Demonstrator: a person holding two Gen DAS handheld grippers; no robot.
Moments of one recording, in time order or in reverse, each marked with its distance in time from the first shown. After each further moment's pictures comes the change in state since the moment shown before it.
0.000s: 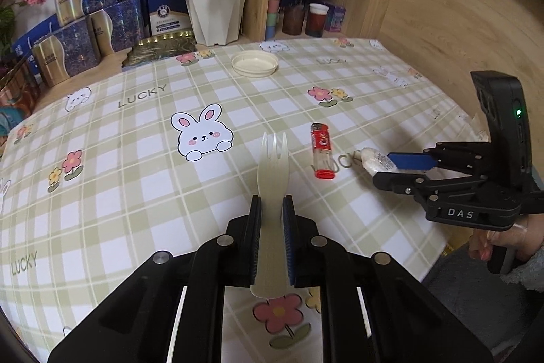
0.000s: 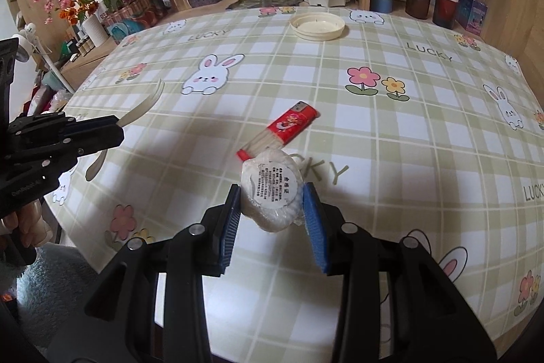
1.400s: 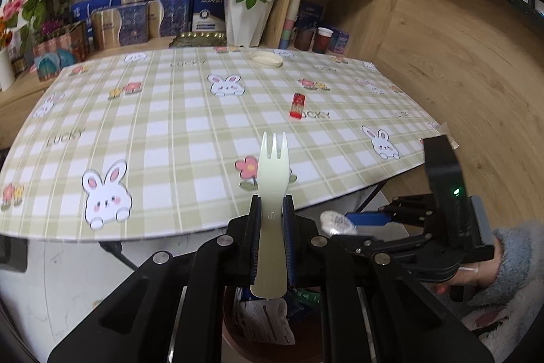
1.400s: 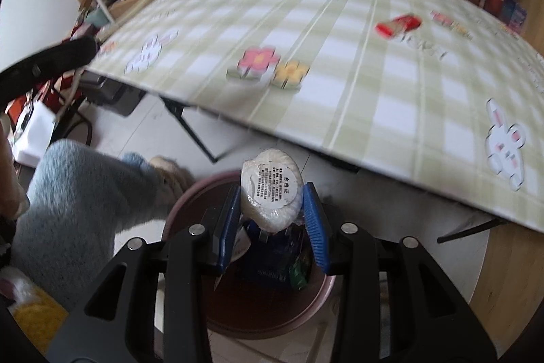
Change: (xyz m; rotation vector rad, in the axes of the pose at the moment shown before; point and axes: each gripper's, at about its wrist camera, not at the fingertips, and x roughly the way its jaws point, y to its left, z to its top) left arm -0.143 -0.041 -0.135 -0.166 -0.092 0.026; right arm -0.034 0.107 -0.139 -0.173 0.145 0.119
